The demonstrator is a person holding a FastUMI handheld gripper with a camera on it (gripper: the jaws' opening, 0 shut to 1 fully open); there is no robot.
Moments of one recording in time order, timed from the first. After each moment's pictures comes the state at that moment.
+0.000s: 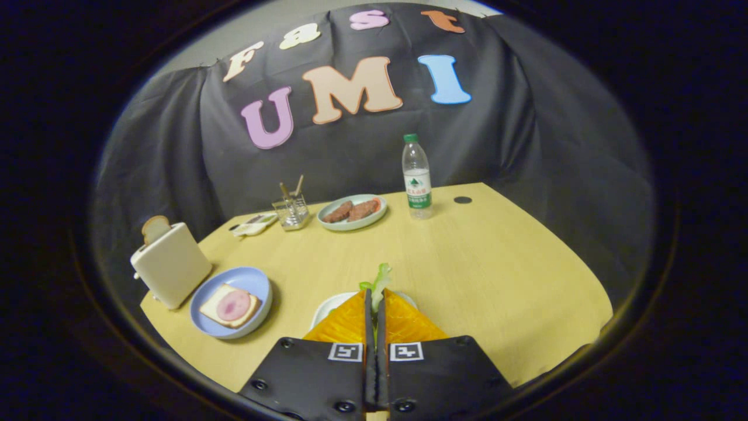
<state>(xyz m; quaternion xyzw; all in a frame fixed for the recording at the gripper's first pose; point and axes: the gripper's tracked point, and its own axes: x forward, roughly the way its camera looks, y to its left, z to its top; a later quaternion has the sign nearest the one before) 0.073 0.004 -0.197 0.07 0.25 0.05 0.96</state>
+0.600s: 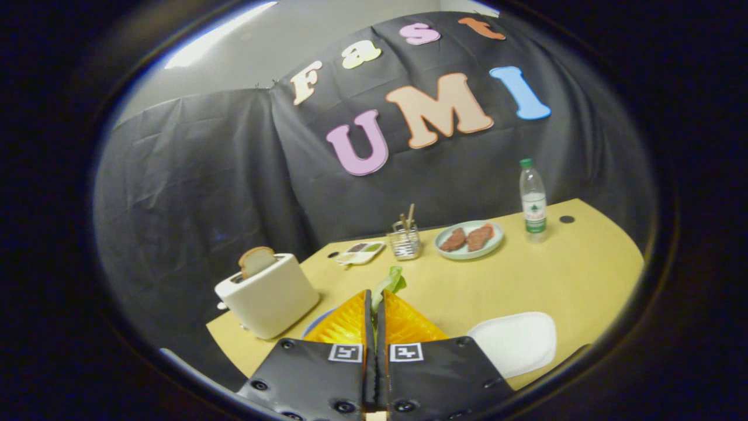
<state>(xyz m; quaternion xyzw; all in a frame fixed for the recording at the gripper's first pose) 0.060 0.194 -0.138 0.16 0.20 0.25 0.93</state>
